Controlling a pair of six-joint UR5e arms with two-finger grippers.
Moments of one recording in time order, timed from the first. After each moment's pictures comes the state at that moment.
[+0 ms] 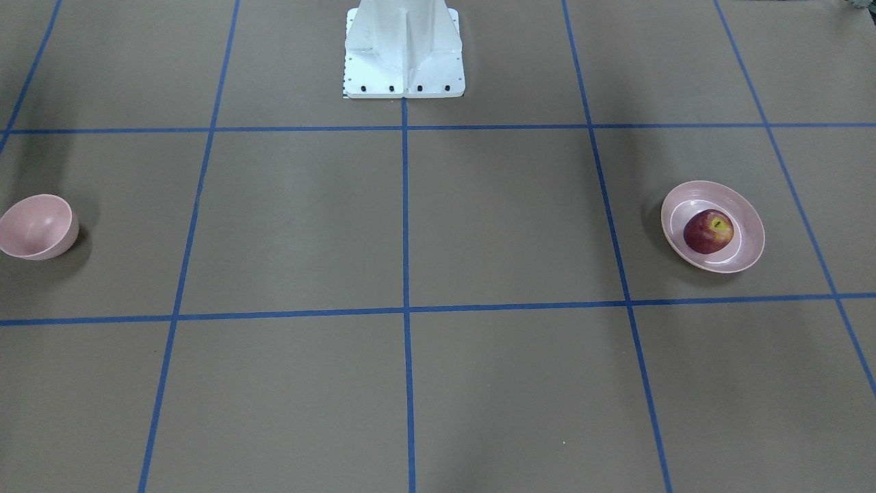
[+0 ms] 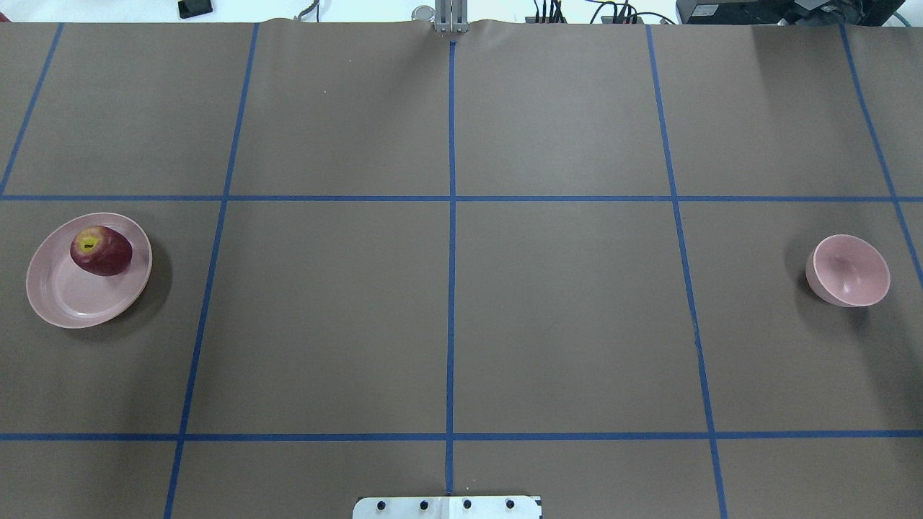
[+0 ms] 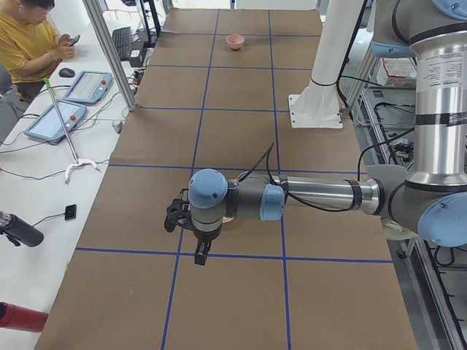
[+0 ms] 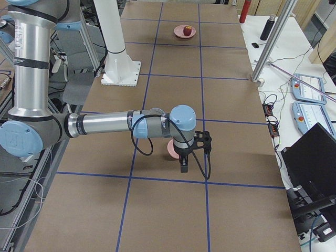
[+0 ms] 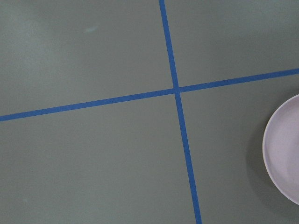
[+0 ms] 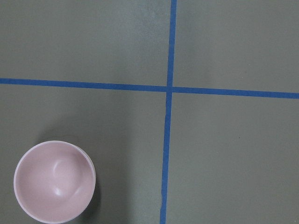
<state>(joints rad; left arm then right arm) -1.65 -1.48 -1.71 -1.59 -2.35 0.16 1.58 -1.68 1.81 -1.59 2.35 0.01</state>
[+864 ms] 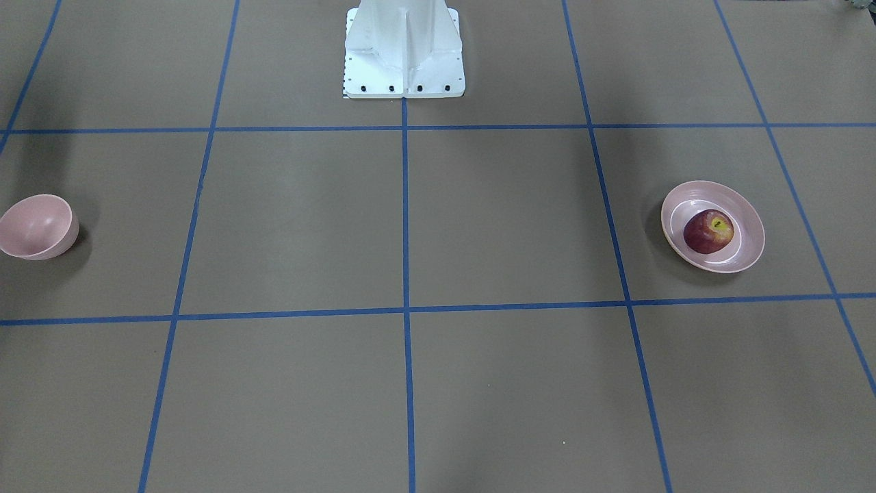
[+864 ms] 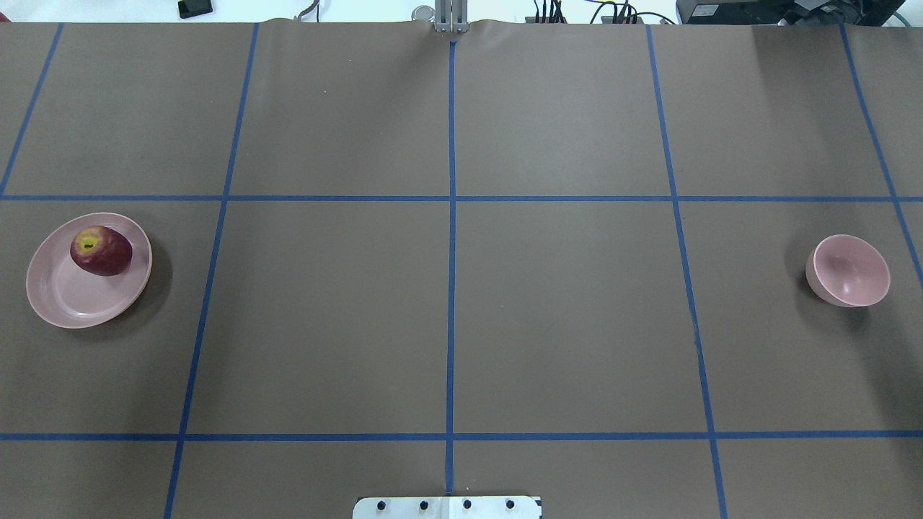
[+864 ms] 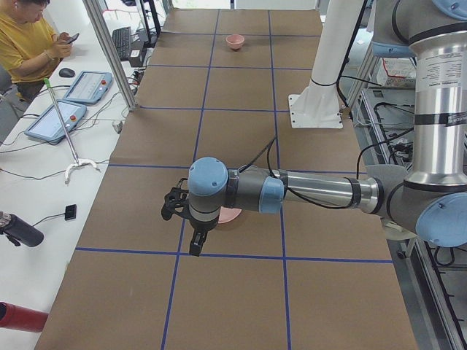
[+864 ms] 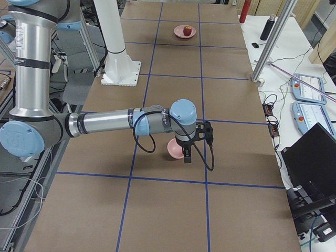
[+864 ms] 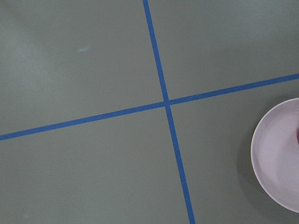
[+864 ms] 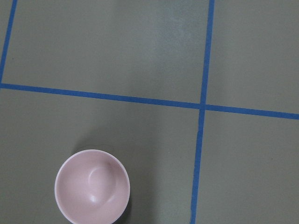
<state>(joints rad) -1.65 -1.50 -1.75 -1.61 -2.35 0.17 1.55 -1.67 1.84 -1.54 2.44 0.02</state>
